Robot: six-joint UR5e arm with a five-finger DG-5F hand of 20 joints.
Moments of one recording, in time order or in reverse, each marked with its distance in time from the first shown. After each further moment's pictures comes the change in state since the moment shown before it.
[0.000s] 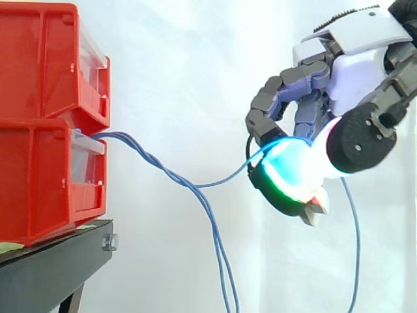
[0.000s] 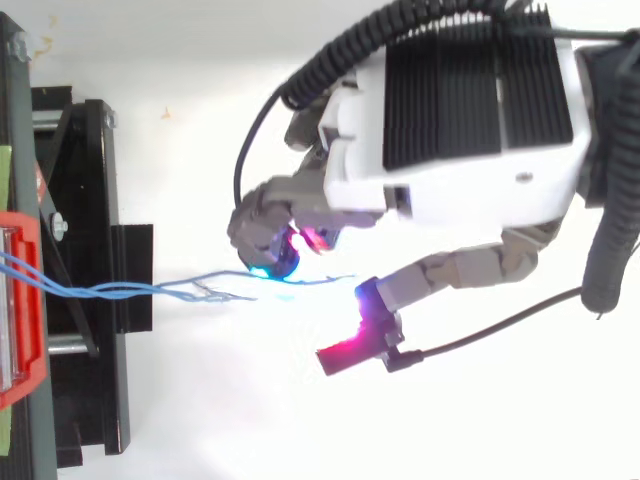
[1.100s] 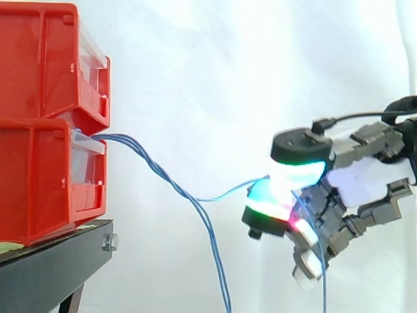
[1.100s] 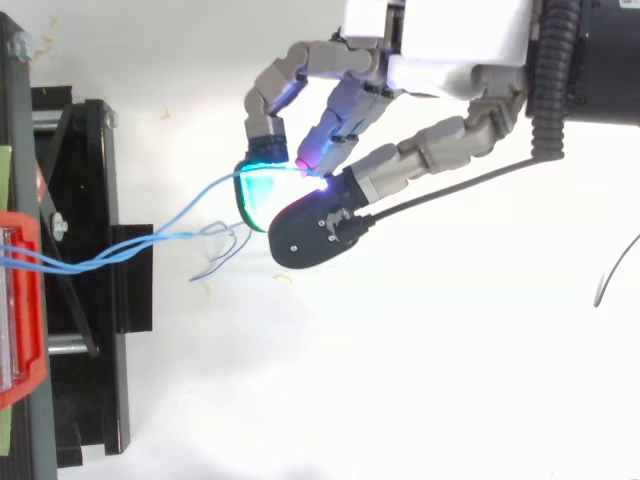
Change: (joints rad) arm -0.048 0.000 -0.200 0.152 0.106 0.880
